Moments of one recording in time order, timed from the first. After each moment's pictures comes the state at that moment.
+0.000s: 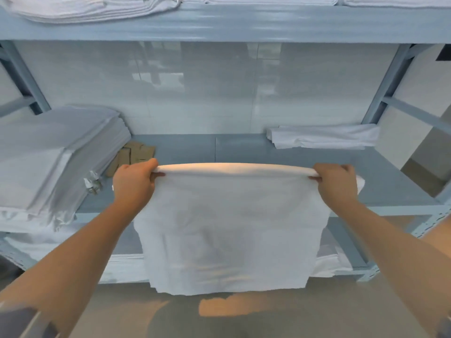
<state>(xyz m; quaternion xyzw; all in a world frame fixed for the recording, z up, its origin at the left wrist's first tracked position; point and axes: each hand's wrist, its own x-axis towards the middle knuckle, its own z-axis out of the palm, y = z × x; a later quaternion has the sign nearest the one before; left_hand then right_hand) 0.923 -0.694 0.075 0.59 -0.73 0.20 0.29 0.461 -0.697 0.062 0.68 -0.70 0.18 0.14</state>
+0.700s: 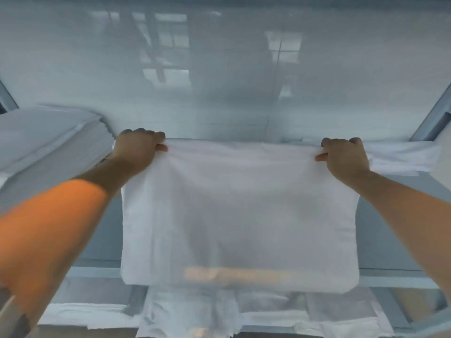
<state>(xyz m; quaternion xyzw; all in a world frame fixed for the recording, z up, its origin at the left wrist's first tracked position) 0.932 -0.989 0.059 0.60 -0.75 0.23 0.15 0.453 -0.982 0.056 0.70 -0.68 0.11 0.16</state>
